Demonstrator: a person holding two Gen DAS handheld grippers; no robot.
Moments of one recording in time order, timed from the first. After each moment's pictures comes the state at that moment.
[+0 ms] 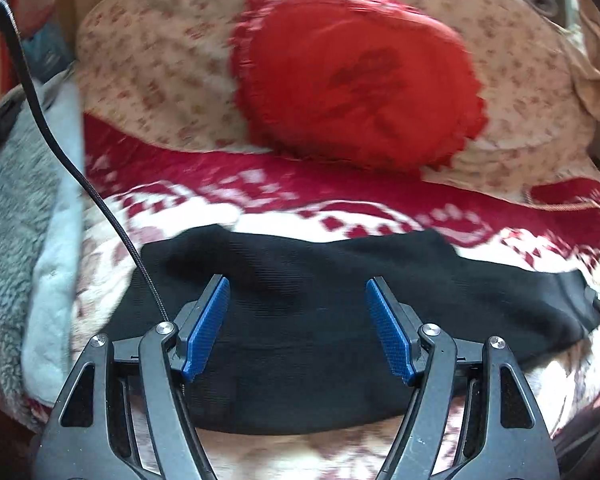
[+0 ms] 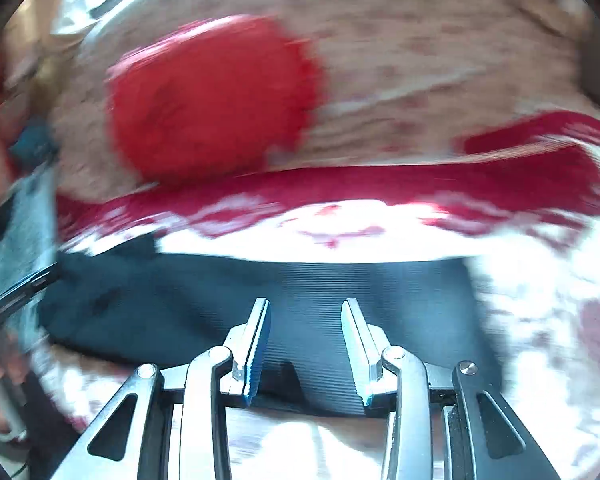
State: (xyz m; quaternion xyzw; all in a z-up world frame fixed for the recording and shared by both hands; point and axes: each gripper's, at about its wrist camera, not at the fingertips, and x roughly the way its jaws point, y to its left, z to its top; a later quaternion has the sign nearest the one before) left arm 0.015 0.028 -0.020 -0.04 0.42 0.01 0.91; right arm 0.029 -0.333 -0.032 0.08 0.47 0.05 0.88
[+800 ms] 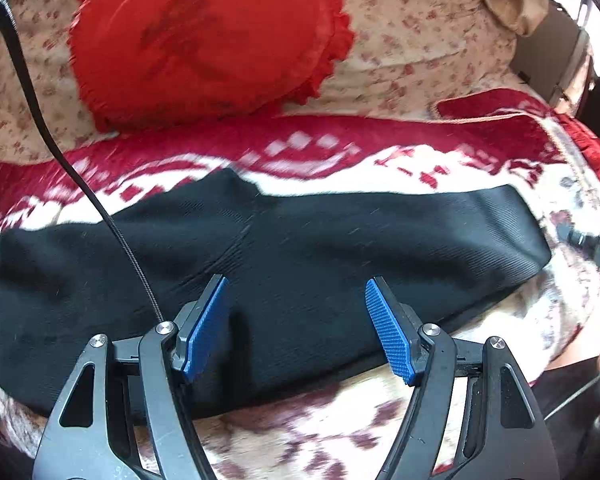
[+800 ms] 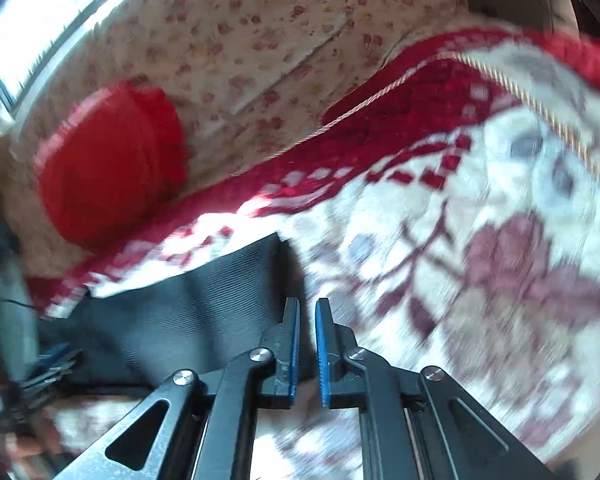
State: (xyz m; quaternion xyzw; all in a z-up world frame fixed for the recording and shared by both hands) left arm 0.027 -0.098 -0.046 0.01 0.47 -0.14 0.87; right arm -0.008 -0.458 -0.050 0.23 0.46 -0.01 0.86
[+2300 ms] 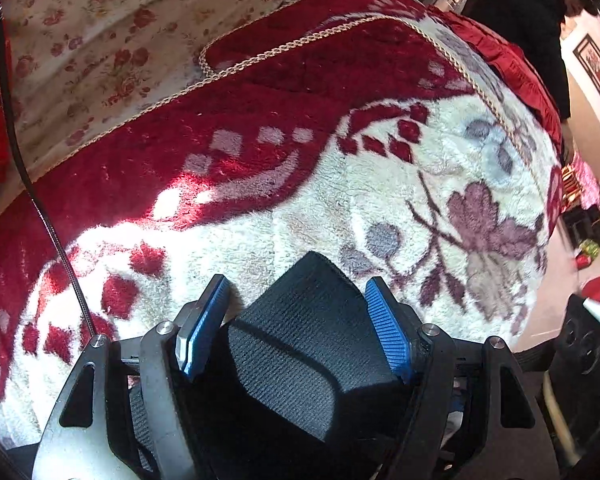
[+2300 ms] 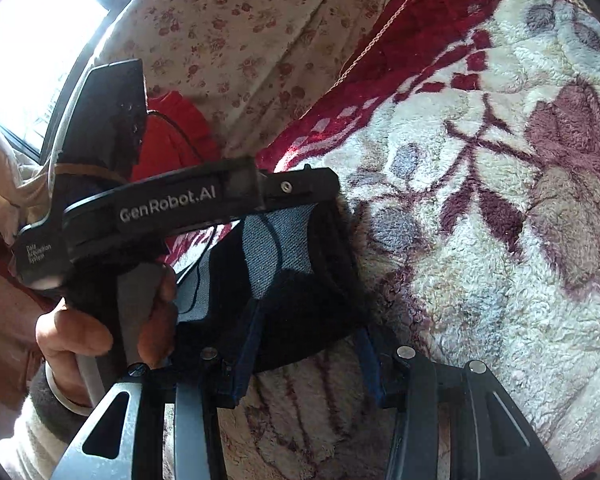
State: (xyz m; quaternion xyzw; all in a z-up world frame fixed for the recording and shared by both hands) left arm 0.118 -0.362 -0.077 0.09 0.53 -0.39 0.75; right arm 0.000 -0.443 -0.109 0.35 0.44 0.05 0.83
